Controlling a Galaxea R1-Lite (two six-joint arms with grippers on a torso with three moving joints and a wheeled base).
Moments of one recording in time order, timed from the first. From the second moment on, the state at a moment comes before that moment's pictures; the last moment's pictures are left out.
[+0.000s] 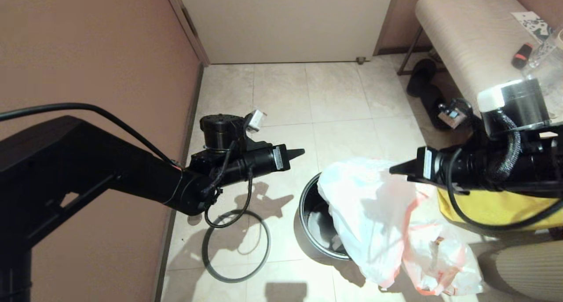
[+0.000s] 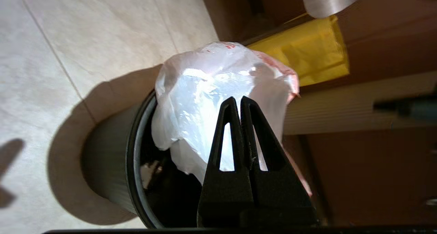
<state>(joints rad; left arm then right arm) -0.48 2.07 -1.15 -0.78 -0.45 -0.37 0.36 1.61 -1.14 0.07 0.13 0.51</state>
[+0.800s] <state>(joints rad) -0.83 2.26 -1.80 -0.06 0.02 0.17 -0.10 1.85 -1.27 -0.29 0.19 0.59</state>
